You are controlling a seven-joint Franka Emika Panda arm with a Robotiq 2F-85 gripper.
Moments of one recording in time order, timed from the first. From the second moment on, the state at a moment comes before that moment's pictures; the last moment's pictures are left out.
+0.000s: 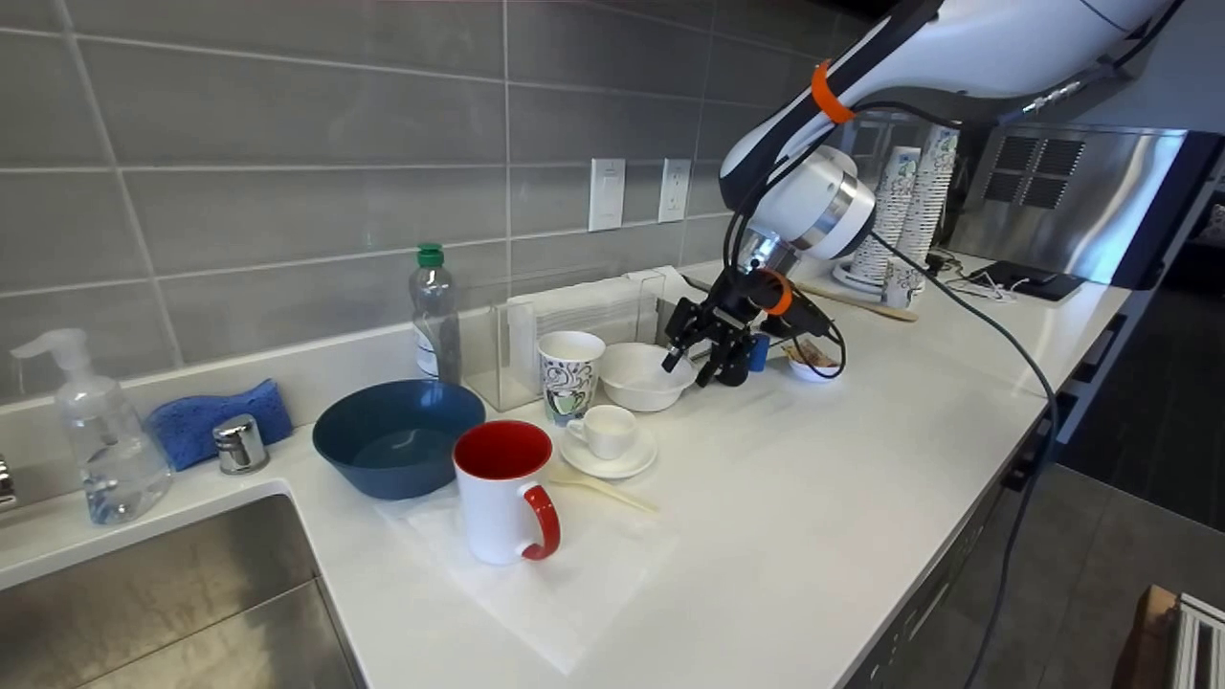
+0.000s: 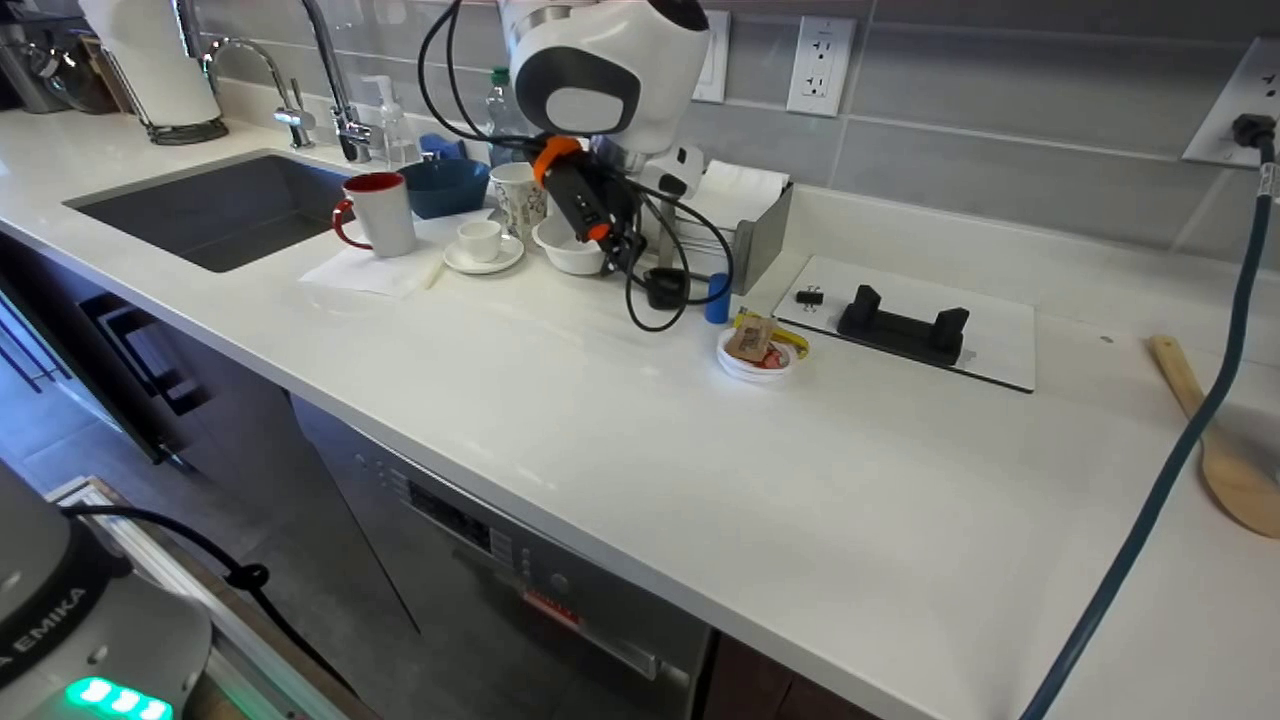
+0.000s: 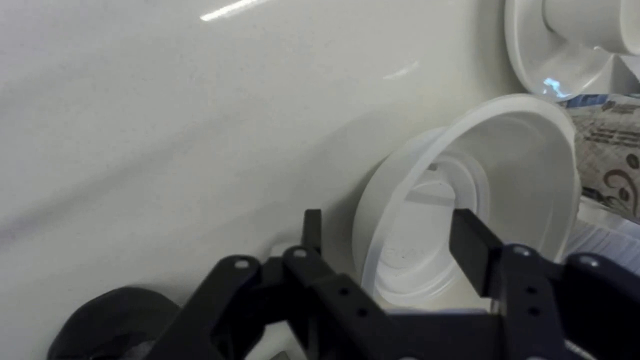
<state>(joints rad) -0.17 0.42 0.00 -2.02 0.74 2.45 -0.35</state>
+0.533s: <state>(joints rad) -0.18 0.43 0.01 -2.01 0.74 2.43 -0.35</state>
